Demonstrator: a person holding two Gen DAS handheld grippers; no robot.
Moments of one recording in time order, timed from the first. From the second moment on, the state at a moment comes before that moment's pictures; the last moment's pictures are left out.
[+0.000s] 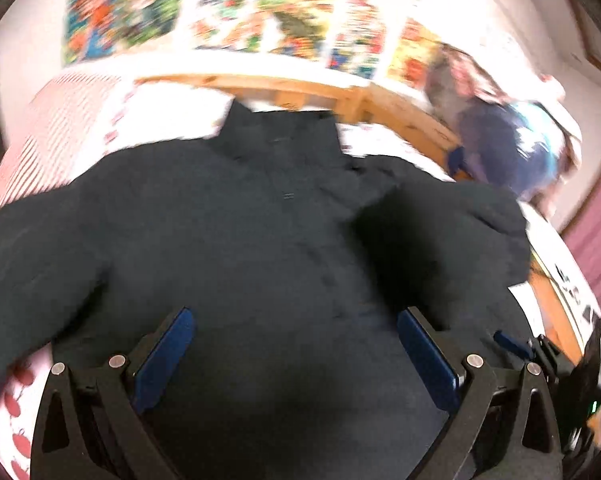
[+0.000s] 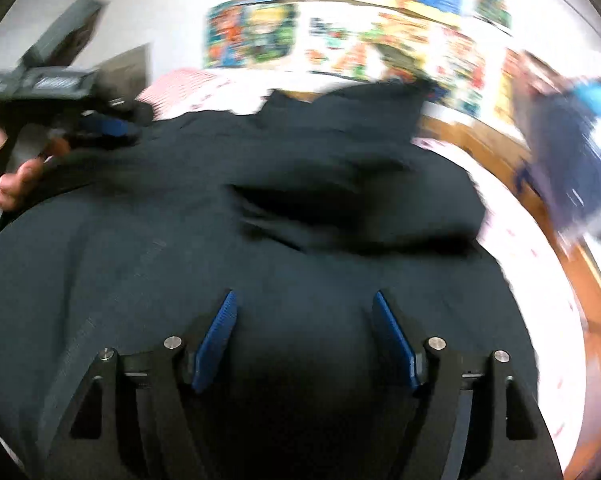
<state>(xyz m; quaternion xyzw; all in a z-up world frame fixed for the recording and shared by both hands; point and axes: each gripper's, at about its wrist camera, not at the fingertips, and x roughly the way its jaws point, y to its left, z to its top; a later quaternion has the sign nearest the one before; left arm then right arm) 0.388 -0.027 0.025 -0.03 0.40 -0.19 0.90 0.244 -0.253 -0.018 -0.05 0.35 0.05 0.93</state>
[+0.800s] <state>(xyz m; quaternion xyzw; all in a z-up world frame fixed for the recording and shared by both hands) 0.428 -0.036 0.014 -0.04 0.39 -0.04 0.92 0.314 -0.282 0.010 0.00 0.35 -0.02 0.94</state>
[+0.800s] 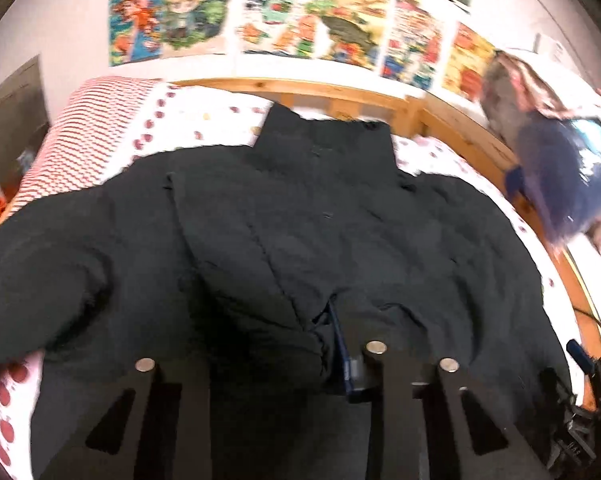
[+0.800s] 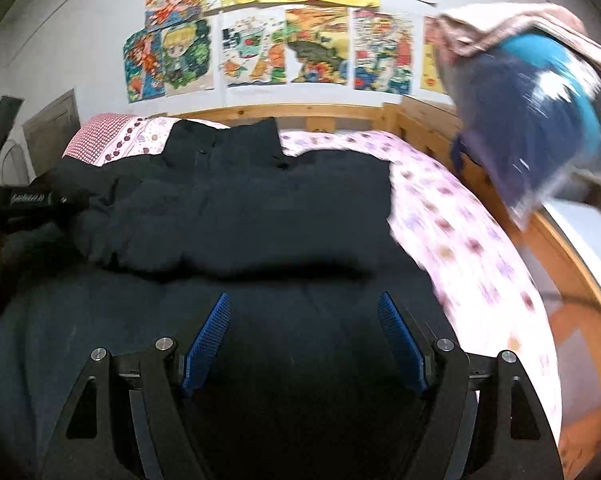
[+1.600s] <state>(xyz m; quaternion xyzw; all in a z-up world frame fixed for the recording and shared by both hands) 0.421 0.016 -0.027 -0.11 0.45 -0.02 0.88 0.382 -0.256 -0.071 0.07 0.40 0.05 0.91</state>
